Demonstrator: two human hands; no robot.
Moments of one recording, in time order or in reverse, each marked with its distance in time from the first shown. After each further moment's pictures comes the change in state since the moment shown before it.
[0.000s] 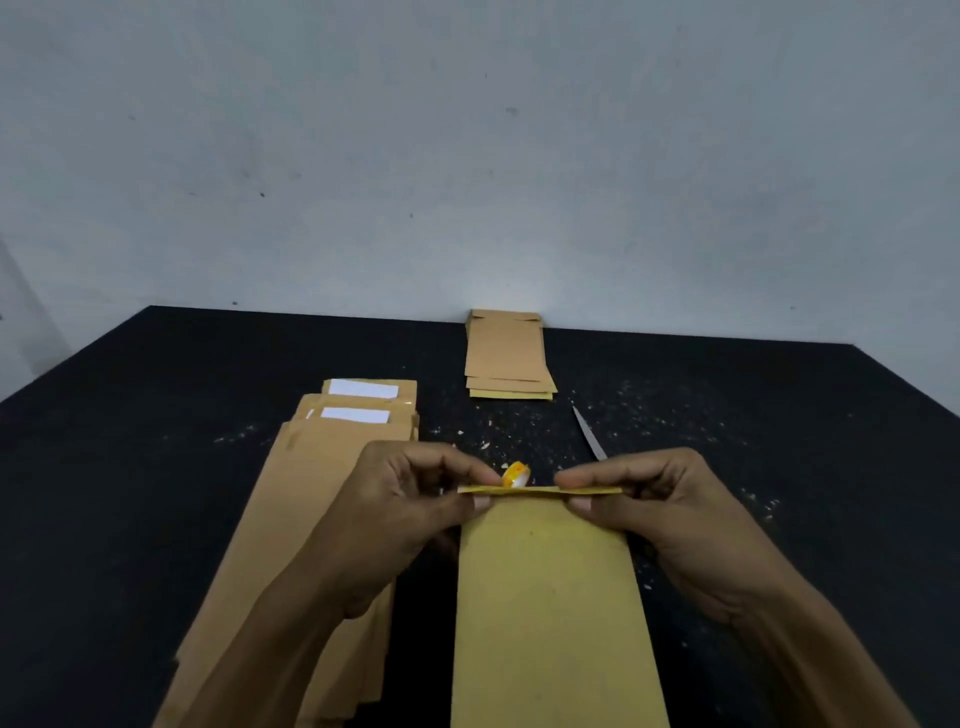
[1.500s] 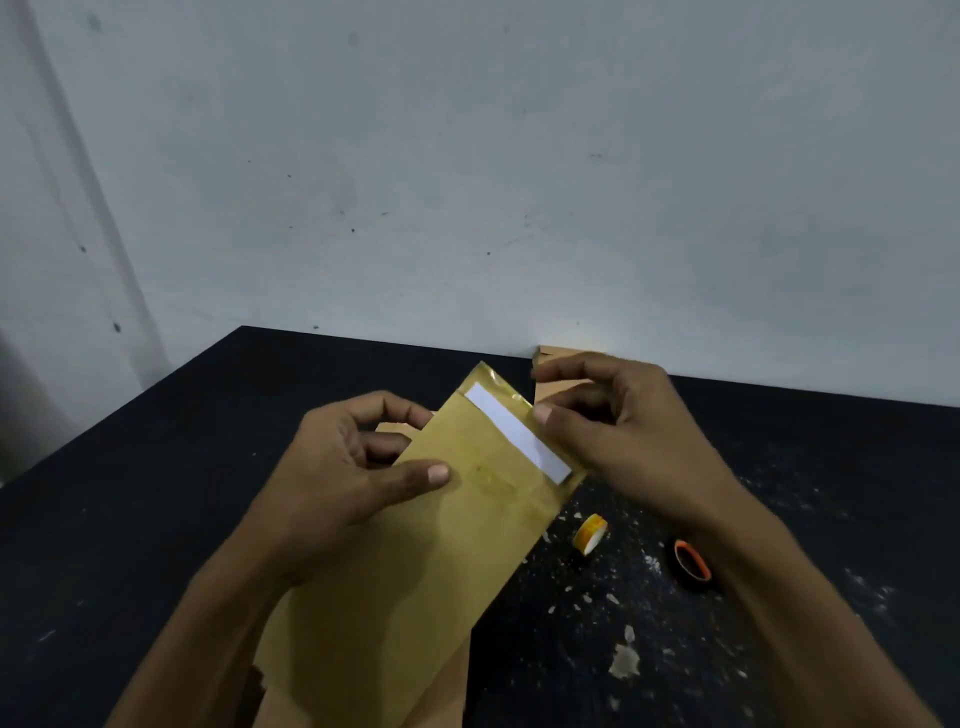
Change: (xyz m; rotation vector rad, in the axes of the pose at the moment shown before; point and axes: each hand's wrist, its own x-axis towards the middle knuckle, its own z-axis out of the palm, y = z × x) left_hand -0.011 0.040 -0.083 0.160 0.223 0.000; right_hand 0.072 -0.058 0.071 -0.427 0.032 -0.300
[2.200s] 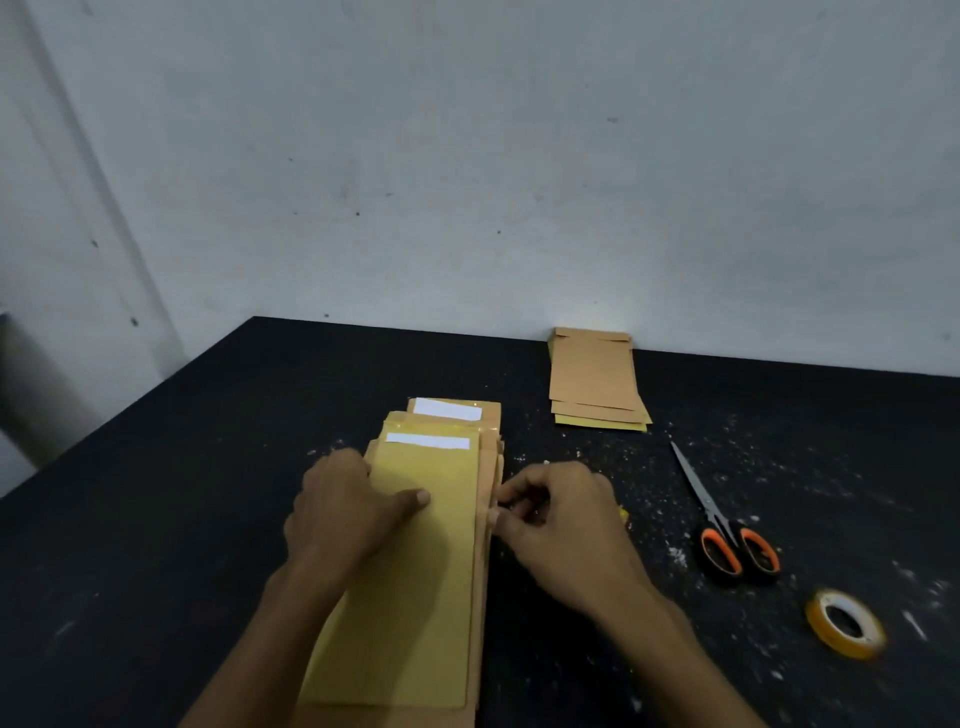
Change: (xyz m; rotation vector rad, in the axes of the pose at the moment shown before) left_hand 0.042 -0.096 0.006 0.803 0.338 -0.391; right_hand -0.012 0.075 0.072 -0.302 0.014 0.136
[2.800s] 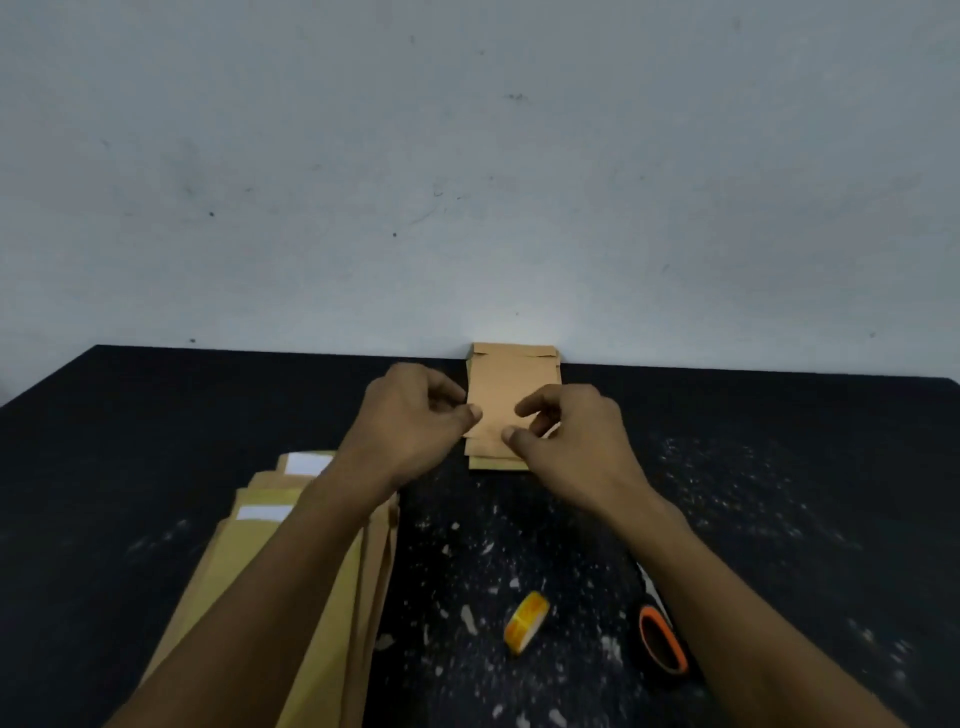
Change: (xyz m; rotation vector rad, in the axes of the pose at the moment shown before) left_hand 0.071 0.164 0.047 -0.323 -0.175 0.462; right_hand 0.128 0.069 -0.075 -0.099 0.142 0.078
